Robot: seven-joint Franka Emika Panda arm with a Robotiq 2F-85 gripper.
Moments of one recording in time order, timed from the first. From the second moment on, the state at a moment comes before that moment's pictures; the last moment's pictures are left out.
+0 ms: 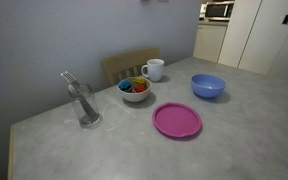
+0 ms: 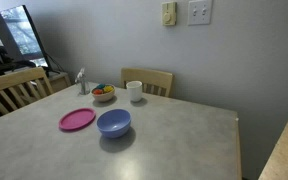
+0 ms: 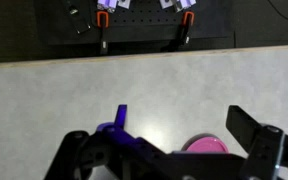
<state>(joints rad) -0.06 -0.55 -0.32 -2.38 0.02 1.59 -0.28</state>
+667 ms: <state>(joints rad) -0.06 -0.54 -0.29 -2.38 0.02 1.60 -0.26</state>
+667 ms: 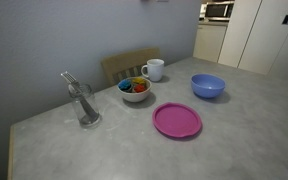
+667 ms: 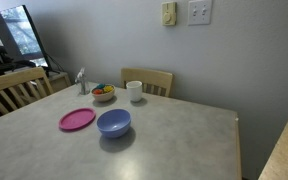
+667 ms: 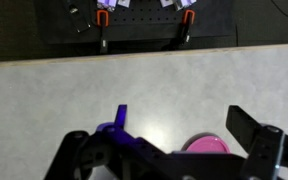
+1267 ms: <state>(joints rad) 0.07 -0.28 0.00 -2.26 0.15 1.80 -0.03</state>
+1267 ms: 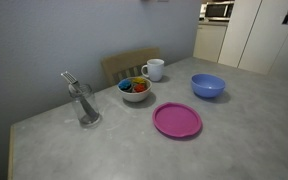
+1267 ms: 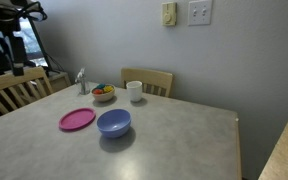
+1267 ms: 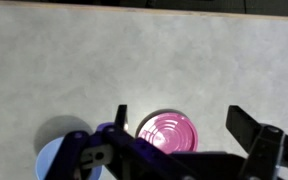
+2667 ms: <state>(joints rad) 0.11 0.11 0.10 -2.03 0.15 1.89 0.04</state>
